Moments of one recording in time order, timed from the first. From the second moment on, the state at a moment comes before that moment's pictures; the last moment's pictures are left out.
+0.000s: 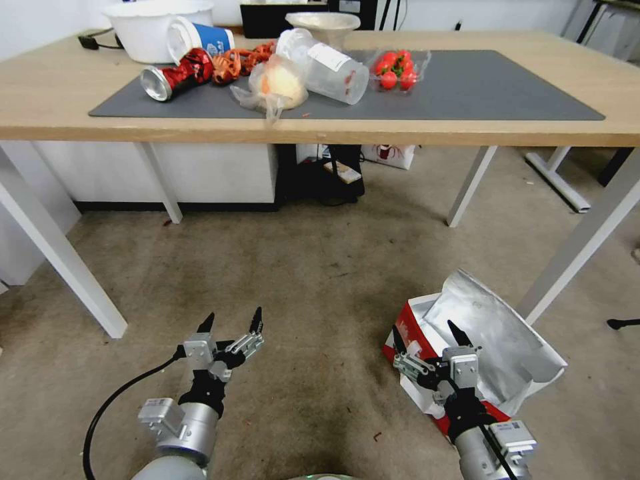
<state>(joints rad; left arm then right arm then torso) 1.78 -1.26 -0.39 -2.21 -0.40 -0.05 -0.12 -1.91 1.60 0.53 2.37 -0.02 -0.07 -0.17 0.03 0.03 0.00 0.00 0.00</state>
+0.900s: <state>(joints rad) 1.78 -1.24 -0.40 -2.19 -0.38 -0.11 -0.08 -1.77 1.06 1.05 2.03 0.52 -0.01 -0.61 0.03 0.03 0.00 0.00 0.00</state>
